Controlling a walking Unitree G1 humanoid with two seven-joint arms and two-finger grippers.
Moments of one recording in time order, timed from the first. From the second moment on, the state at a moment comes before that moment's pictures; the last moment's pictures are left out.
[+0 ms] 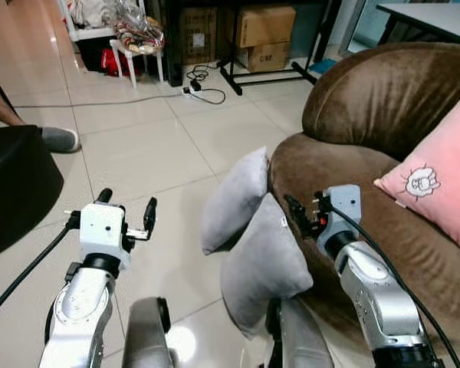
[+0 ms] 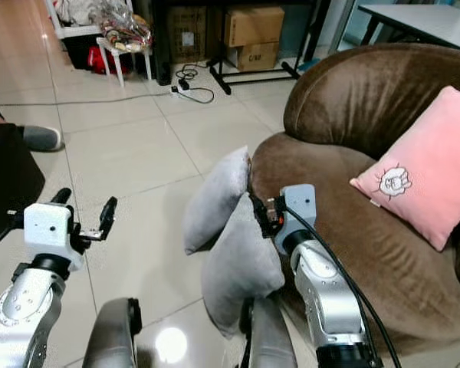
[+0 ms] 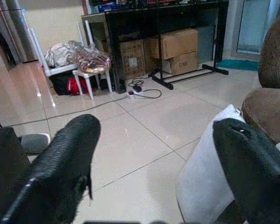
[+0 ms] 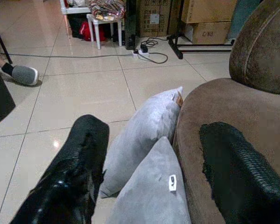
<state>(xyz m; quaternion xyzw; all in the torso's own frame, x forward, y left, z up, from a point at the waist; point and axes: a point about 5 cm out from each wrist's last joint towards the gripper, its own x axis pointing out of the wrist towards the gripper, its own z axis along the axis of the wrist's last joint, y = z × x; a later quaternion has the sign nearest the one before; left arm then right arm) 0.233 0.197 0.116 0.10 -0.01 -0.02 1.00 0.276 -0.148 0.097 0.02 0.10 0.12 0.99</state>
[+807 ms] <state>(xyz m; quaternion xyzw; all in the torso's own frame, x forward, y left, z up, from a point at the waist) 0.238 0.204 0.116 0.13 0.00 -0.06 0.99 0.292 -0.150 0.090 -0.01 0.11 0.12 0.99</state>
